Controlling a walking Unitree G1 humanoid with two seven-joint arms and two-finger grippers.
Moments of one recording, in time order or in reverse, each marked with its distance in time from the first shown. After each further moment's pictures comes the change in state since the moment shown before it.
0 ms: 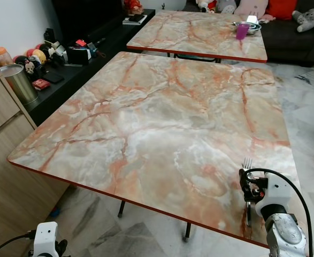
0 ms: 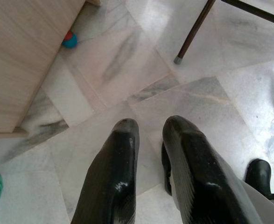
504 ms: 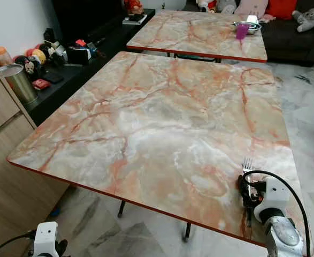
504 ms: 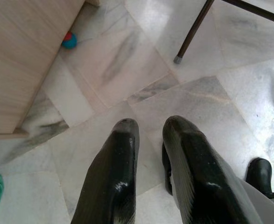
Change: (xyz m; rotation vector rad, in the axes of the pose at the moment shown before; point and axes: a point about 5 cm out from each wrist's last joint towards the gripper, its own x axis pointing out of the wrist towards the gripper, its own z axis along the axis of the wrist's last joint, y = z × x) left arm 0.000 0.000 0.000 0.008 0.001 -0.003; right arm 0.000 -0.001 -0.014 0.027 0.071 -0.013
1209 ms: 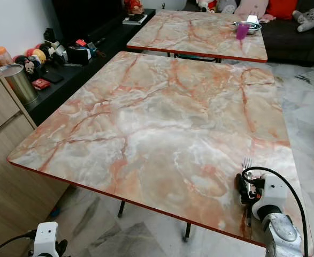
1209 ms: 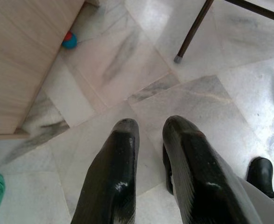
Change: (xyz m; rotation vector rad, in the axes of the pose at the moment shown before) left arm 0.000 0.000 0.000 0.006 0.001 0.000; right arm 0.006 0.002 0.000 0.032 0.022 0.007
